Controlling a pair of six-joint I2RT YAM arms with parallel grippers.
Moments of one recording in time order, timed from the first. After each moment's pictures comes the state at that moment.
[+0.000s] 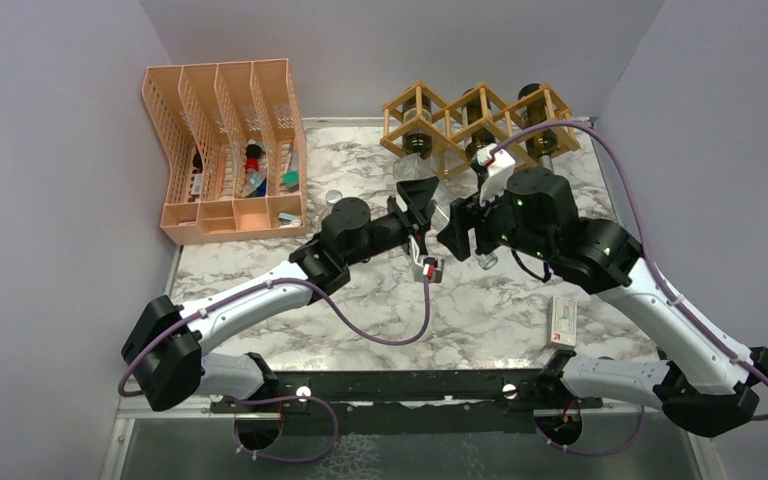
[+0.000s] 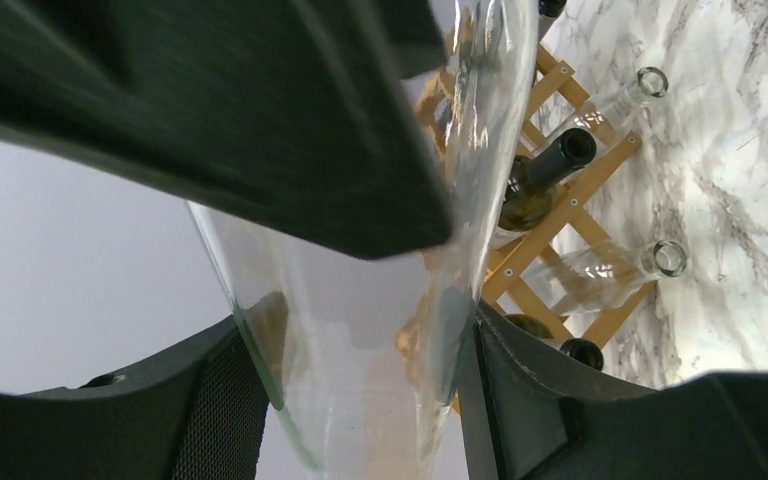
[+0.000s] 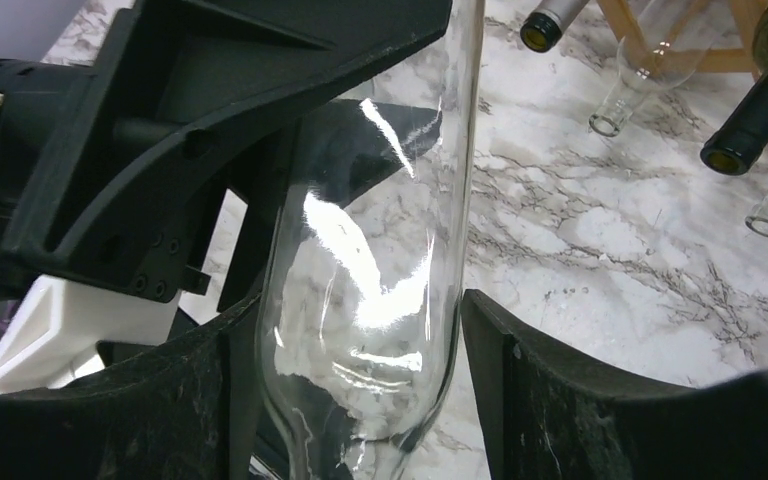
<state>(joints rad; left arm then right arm) -0.88 1.30 0.90 0.40 0.26 1.45 0.84 1.08 1.39 -0.80 0.10 0.21</state>
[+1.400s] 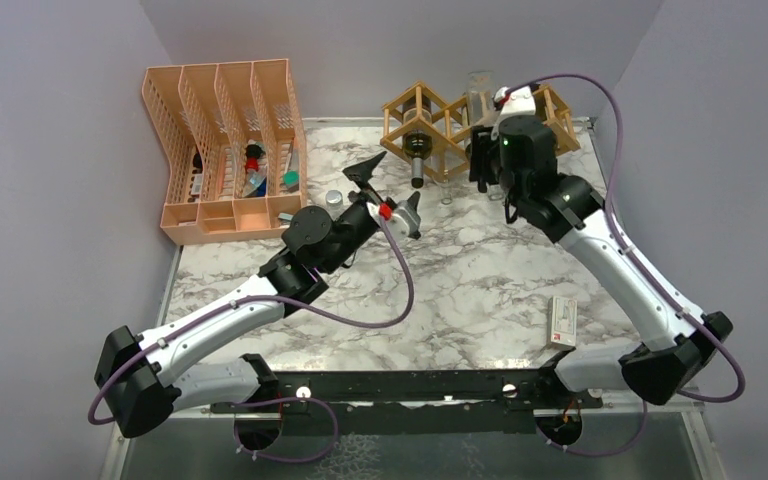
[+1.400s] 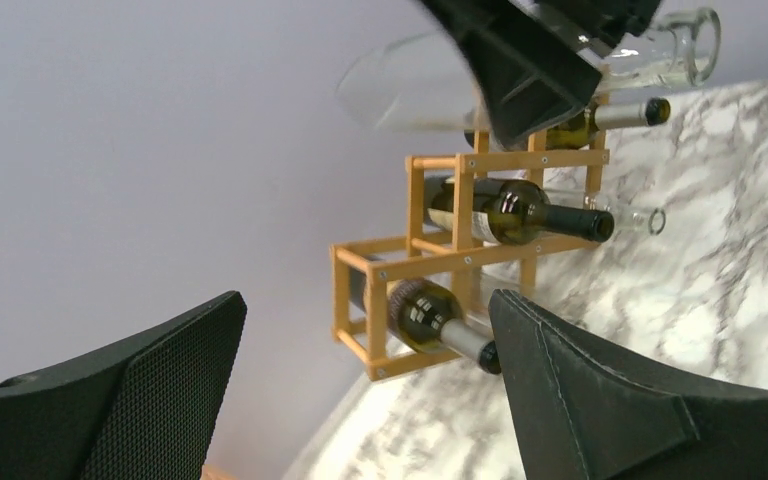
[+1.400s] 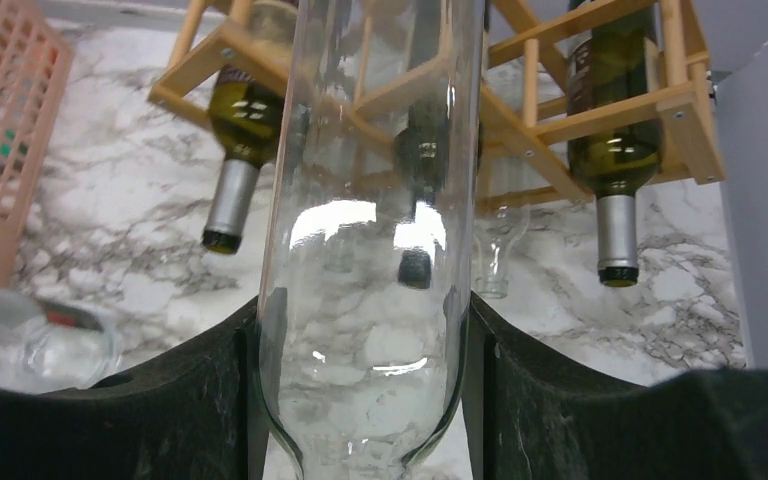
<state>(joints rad) -0.88 1.11 0.88 0.45 -0.01 0.80 0.63 1.30 1.46 -0.56 0.50 0.12</state>
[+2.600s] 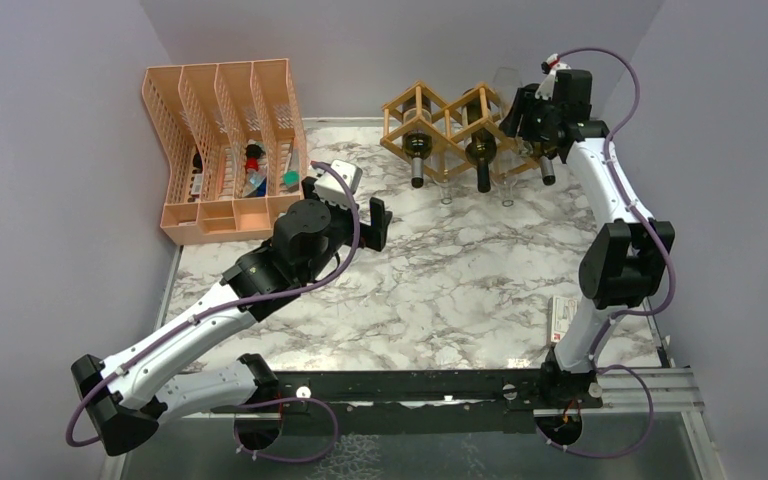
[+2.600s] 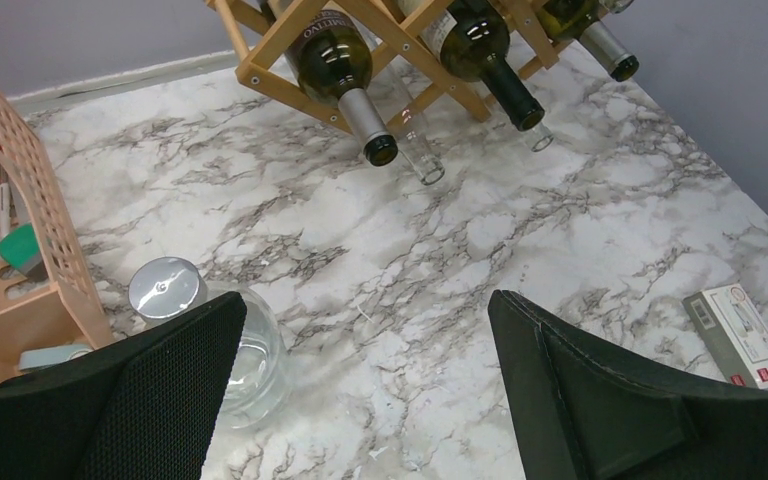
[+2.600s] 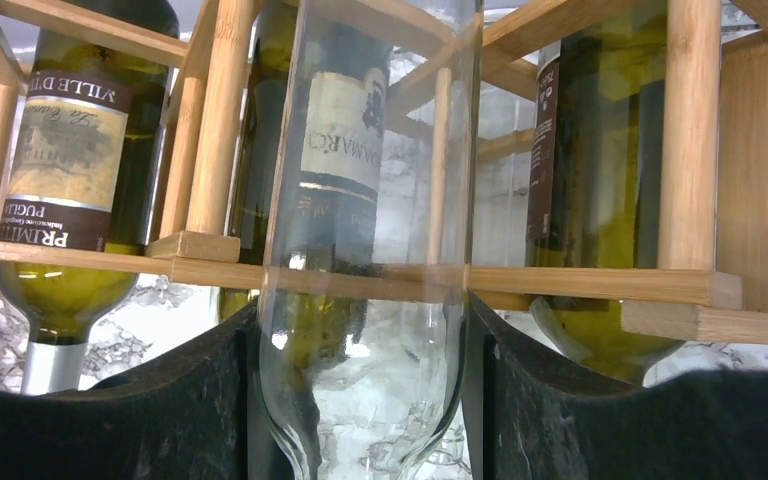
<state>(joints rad) -0.88 0.98 1.01 -0.22 -0.37 -0.22 0.04 1.85 1.74 -0.42 -0.17 0.16</state>
